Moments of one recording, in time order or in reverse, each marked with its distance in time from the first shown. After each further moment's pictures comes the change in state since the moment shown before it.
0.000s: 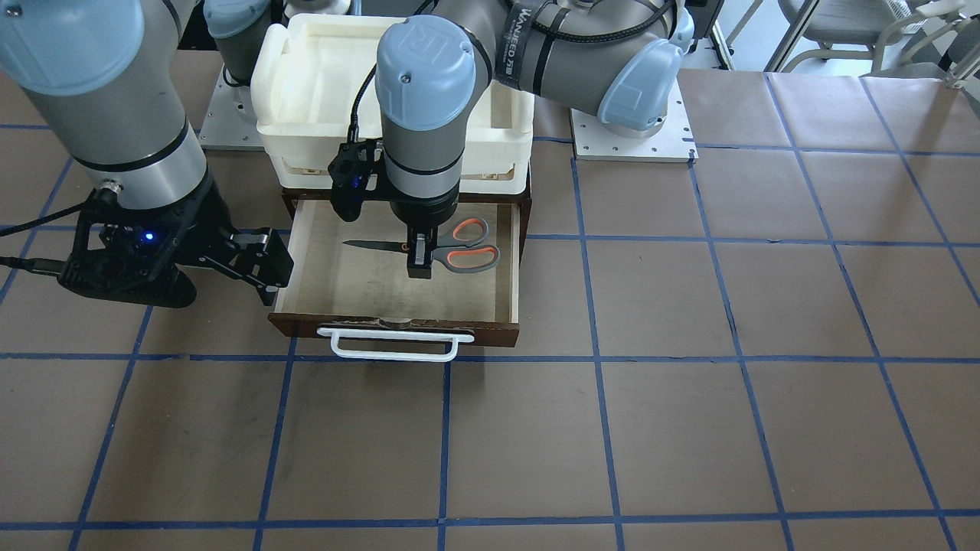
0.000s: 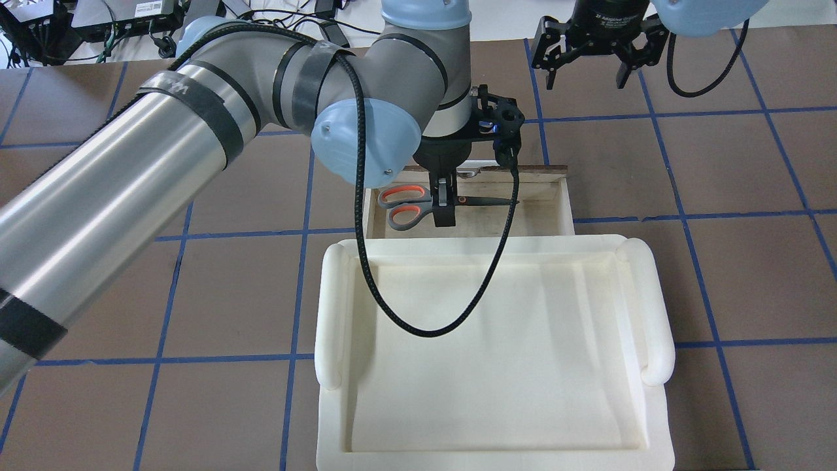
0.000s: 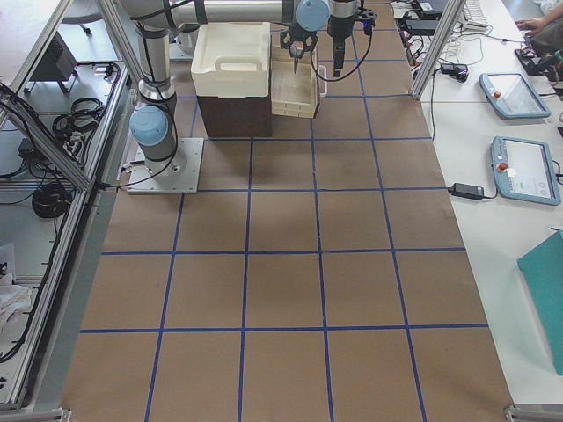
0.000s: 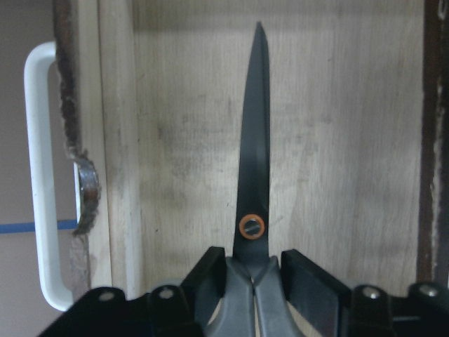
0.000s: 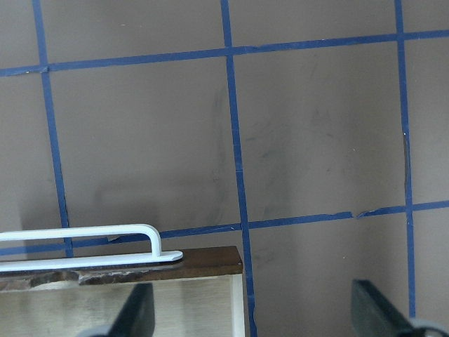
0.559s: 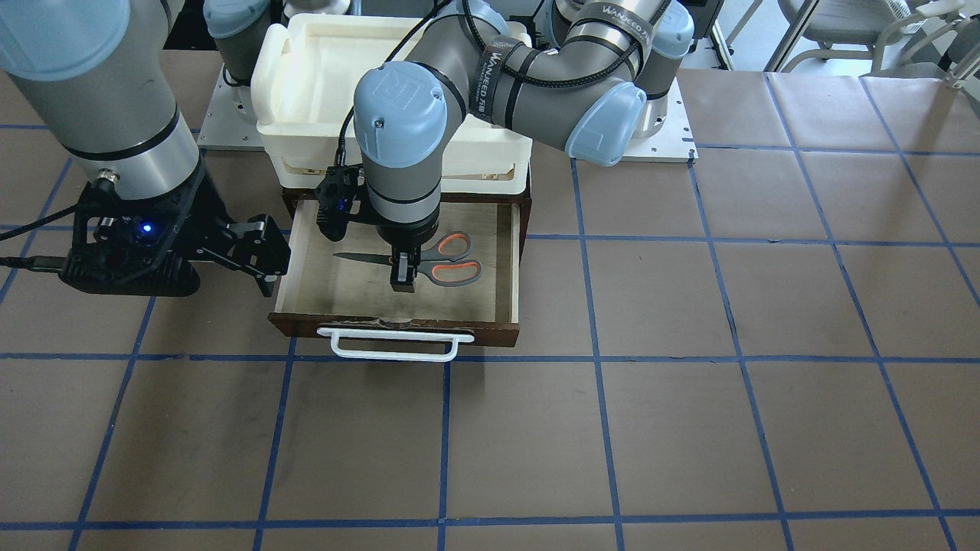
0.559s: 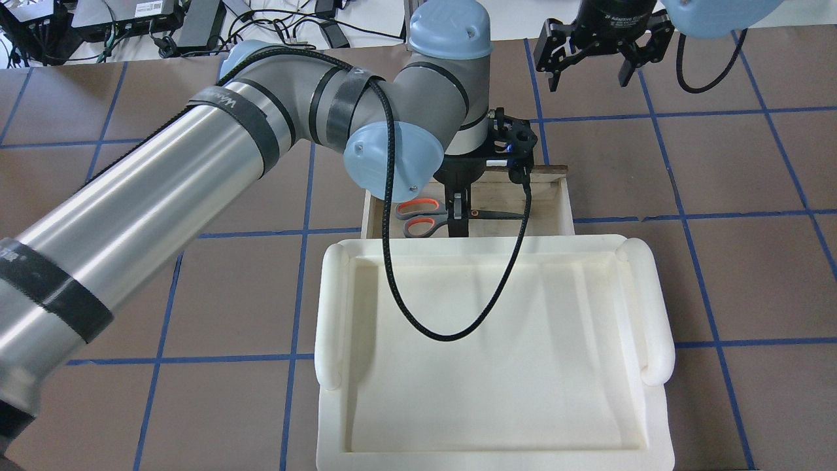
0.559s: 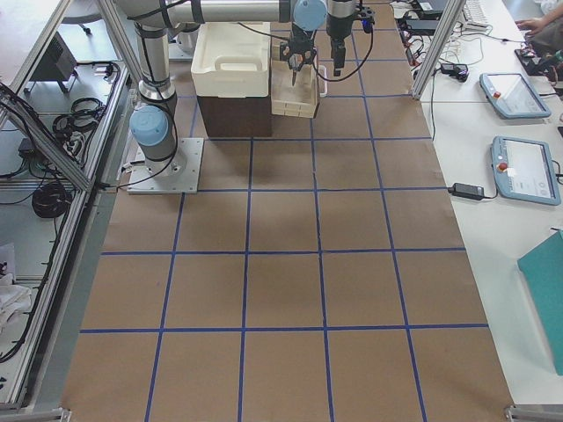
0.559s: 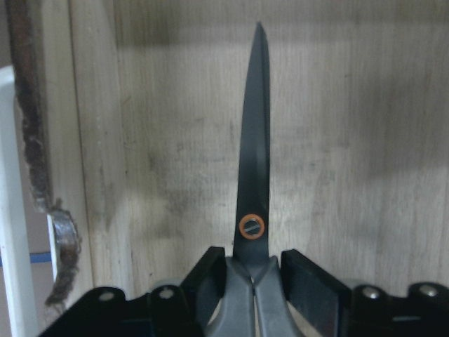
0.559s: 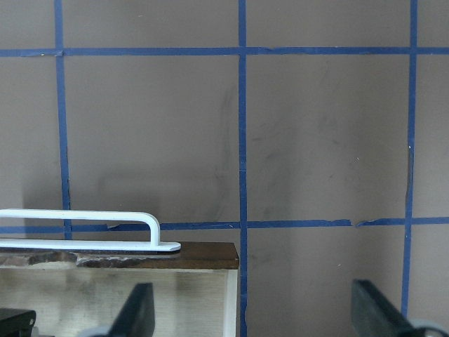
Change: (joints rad) left arm -0.017 -0.054 -0.012 0.054 -0.004 0.000; right arm -0.014 -0.009 0.008 -0.003 0.028 -0.086
